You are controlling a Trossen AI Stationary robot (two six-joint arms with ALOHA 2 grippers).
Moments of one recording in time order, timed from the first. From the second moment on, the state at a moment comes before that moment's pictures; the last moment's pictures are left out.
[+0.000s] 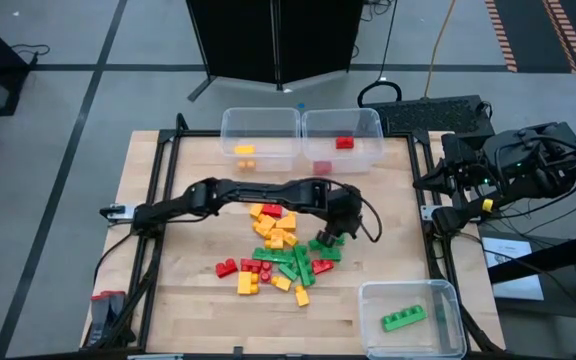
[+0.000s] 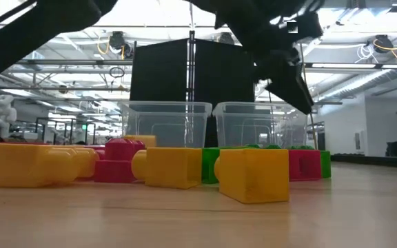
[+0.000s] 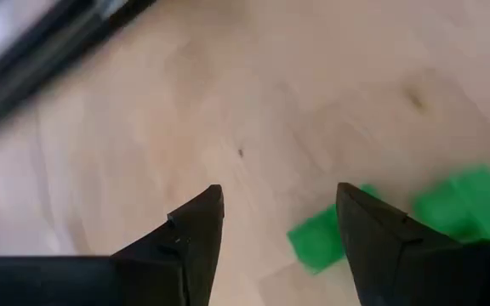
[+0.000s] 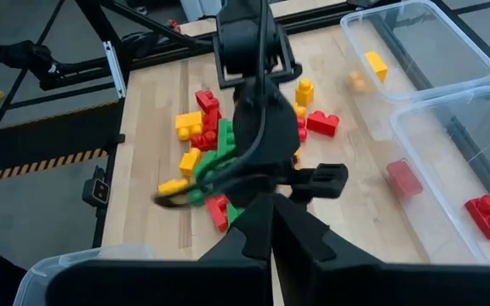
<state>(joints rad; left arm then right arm) 0.00 2.46 2.35 -0.79 -0.01 0.54 0.23 0.95 1.68 -1.37 0.18 0.38</state>
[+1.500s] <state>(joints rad) -0.05 2.60 2.35 -0.86 -0.11 -0.68 0.23 0.97 1.68 -1.36 0.18 0.38</state>
